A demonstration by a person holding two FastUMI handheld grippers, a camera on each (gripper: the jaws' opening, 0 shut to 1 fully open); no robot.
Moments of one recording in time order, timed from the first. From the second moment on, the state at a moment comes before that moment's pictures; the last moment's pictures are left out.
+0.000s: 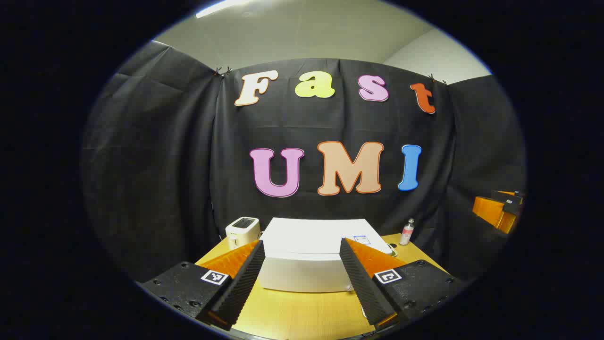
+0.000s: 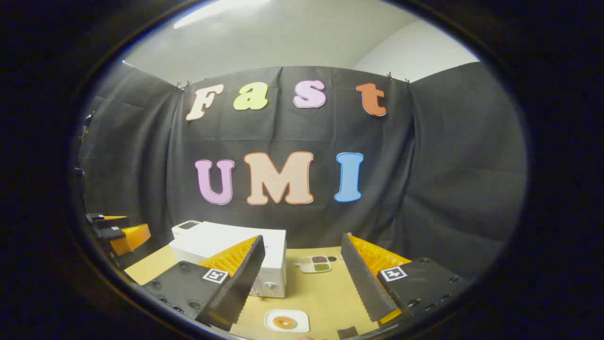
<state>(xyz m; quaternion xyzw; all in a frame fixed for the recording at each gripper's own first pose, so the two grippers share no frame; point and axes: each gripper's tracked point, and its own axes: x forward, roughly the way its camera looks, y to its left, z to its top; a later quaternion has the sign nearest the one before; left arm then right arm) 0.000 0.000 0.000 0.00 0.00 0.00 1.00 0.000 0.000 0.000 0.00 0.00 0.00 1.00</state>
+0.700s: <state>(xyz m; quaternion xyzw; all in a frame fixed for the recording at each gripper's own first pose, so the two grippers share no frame) 0.017 -0.039 -0.004 -0.02 0.01 -0.03 1.00 0.003 -0.028 -0.028 -0.02 0.04 -0.01 1.00</state>
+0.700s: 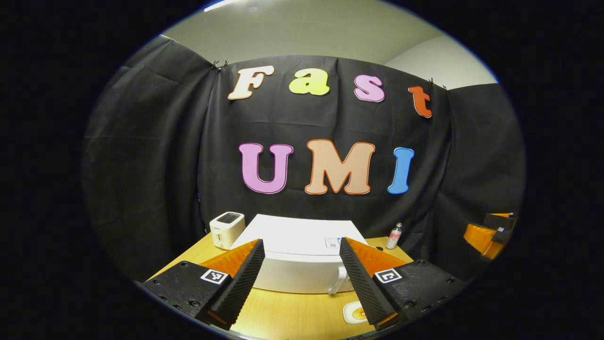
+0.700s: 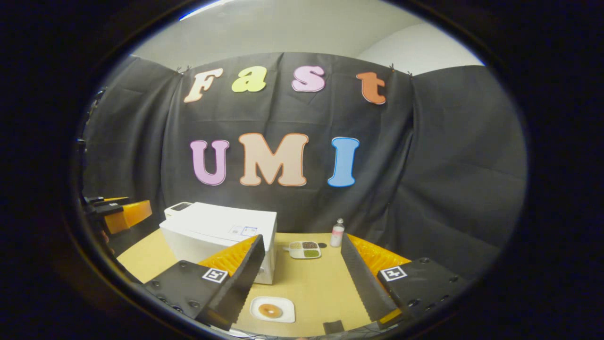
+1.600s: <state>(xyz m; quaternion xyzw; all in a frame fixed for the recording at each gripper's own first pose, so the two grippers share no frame) 0.042 -0.069 -0.139 -0.02 0.13 -0.07 0.99 0.020 -0.070 -0.057 0.02 0.07 -0.05 1.00</state>
